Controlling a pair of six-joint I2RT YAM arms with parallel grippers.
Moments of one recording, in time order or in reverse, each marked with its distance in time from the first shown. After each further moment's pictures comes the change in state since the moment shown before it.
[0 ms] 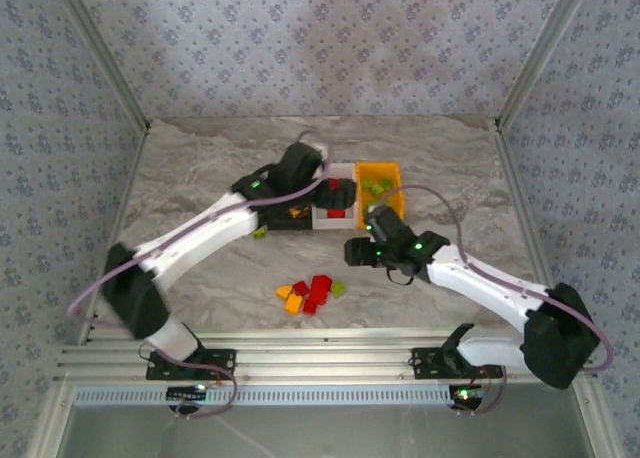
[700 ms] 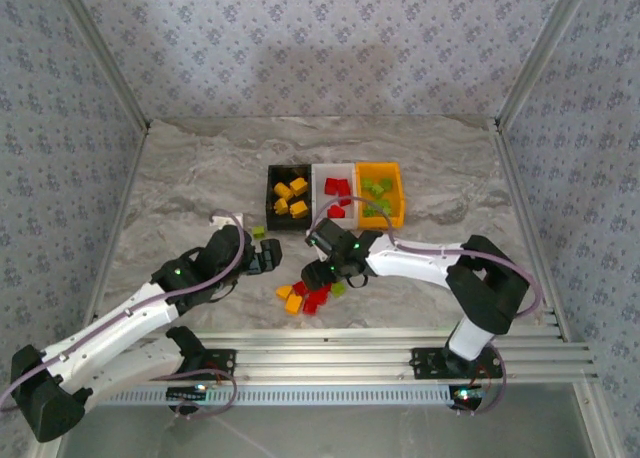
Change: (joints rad) left arm 0.013 -0.667 -0.689 -0.092 -0.224 -0.255; right arm 0.187 0.406 0.187 0.057 -0.109 -0.217
